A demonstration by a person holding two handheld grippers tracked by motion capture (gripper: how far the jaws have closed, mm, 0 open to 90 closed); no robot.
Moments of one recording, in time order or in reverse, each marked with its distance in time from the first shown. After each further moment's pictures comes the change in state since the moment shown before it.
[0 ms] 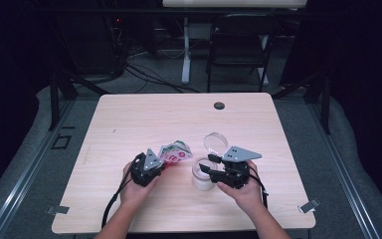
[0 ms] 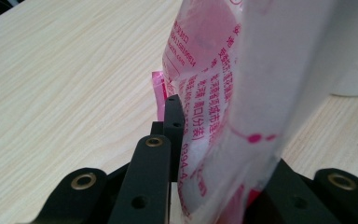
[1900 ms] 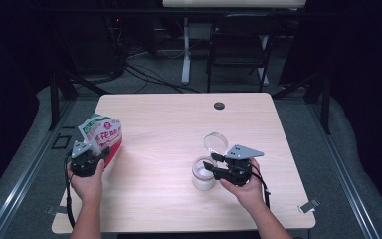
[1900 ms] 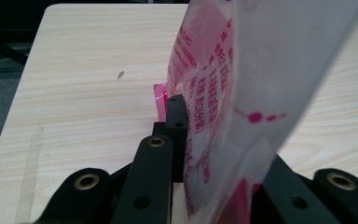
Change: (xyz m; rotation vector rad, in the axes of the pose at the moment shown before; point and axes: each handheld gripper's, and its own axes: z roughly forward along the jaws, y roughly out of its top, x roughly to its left) left arm 0.112 -0.079 -0.080 -0.160 0.290 -0.538; right arm -0.013 -0.006 0.003 0.010 -0.031 0.028
